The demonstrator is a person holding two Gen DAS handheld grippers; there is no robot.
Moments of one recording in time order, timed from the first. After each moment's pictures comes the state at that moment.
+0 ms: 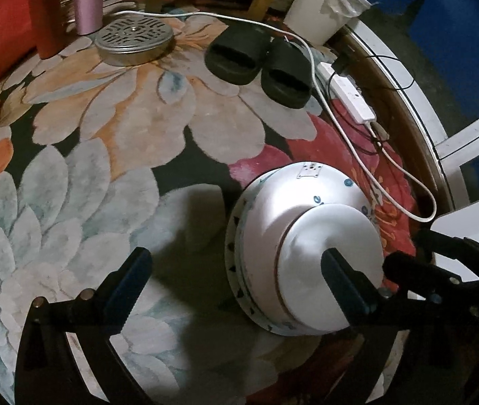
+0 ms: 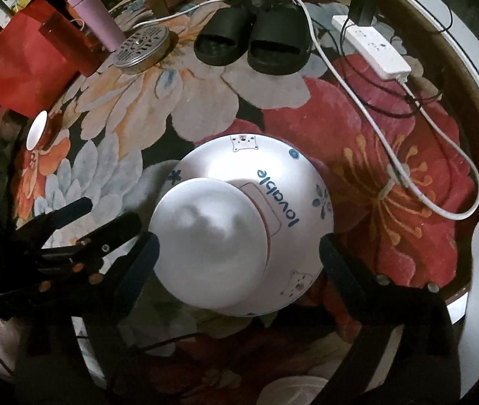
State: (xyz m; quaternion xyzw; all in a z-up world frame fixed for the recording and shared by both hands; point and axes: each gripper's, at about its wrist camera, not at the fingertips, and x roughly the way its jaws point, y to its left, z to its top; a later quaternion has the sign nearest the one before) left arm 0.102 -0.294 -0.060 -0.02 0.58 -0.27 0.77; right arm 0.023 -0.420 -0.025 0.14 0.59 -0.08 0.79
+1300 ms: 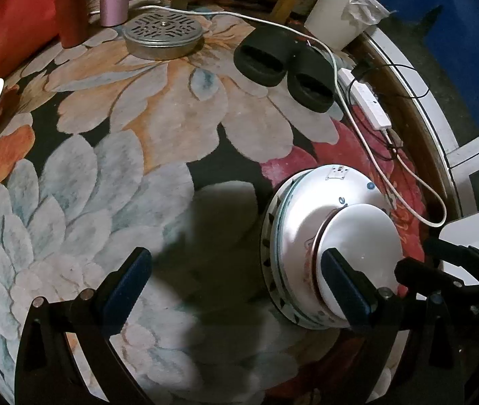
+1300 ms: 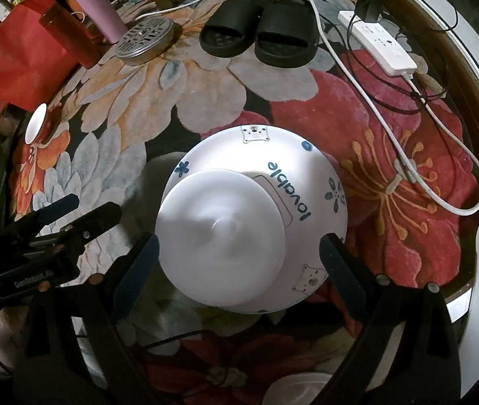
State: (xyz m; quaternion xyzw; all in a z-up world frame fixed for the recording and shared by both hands) left arm 0.109 -0.265 -0.063 -0.03 0.59 -0.25 0.77; right arm 0.026 -0.410 -0.033 0.14 0.60 -0.08 0.79
